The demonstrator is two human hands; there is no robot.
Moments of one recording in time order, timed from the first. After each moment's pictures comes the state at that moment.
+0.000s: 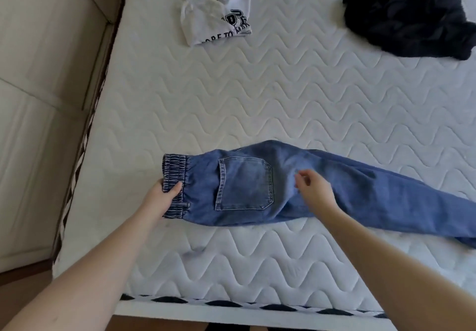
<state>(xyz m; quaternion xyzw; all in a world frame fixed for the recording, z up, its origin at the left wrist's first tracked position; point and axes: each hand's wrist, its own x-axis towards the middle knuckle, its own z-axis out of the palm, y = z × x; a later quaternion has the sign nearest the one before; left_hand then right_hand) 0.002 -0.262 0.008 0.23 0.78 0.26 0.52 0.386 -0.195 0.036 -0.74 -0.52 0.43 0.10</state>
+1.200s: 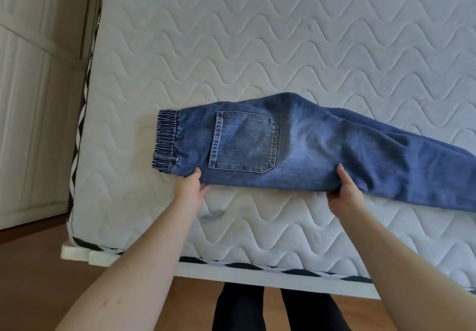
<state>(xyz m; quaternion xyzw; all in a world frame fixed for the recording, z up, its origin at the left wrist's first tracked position) 0.042 -0.309 -0.067 -0.16 0.71 0.45 0.51 0.376 -0.261 -0.039 -0.70 0.17 0.54 0.43</state>
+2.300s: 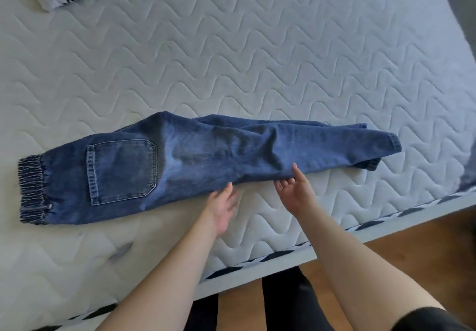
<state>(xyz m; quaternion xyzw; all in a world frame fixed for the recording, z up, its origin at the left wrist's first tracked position) 0.336 -0.312 -0.028 -0.03 0.60 0.27 0.76 0.531 -0.304 -0.006 -0.52 0.22 0.63 0.54</state>
